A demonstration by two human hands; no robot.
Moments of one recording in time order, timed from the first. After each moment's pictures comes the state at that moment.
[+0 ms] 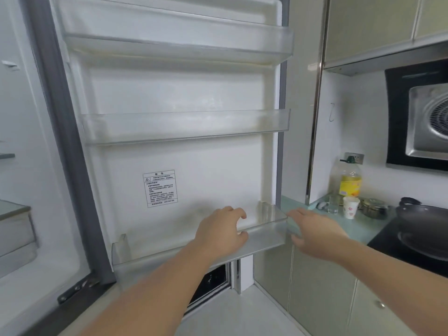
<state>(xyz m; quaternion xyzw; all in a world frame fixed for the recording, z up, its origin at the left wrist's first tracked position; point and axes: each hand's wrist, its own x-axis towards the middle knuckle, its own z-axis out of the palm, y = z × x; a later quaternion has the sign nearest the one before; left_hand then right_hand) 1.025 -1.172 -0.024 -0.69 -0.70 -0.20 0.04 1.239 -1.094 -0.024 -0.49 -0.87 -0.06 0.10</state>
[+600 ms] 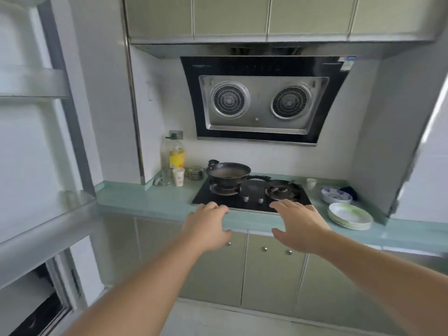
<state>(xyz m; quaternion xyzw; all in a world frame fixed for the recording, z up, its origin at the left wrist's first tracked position) 1.322 -1.164 -0.072 -0.89 -0.43 -0.14 -0.05 1.517 -1.269 -0.050 -0.76 -0.64 -0.10 0.06</state>
